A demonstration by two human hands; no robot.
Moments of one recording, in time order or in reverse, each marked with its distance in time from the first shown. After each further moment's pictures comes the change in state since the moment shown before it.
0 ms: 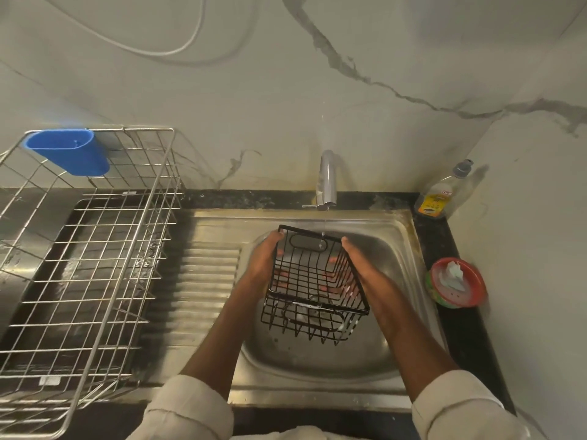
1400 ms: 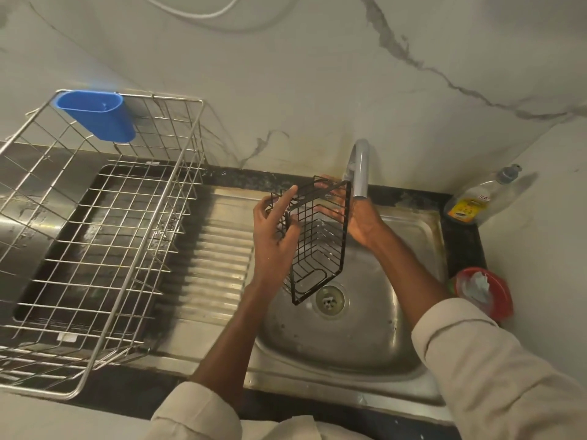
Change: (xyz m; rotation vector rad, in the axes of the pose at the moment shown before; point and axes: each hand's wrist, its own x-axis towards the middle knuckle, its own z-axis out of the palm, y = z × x) left_hand -0.022 -0.001 -0.007 0.208 0.344 0.774; right_hand 0.114 -0.057 0.054 0.007 -0.259 -0.424
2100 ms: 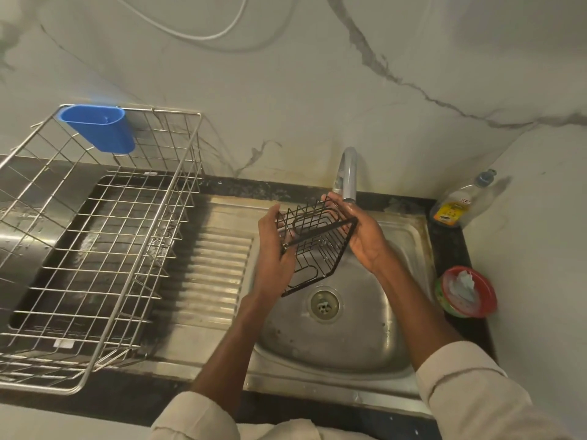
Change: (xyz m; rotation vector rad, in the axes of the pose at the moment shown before) left_hand -0.022 -0.010 0.001 0.021 -0.170 -0.019; right_hand -0.047 0.011 -0.019 0.106 -0.049 -0.121
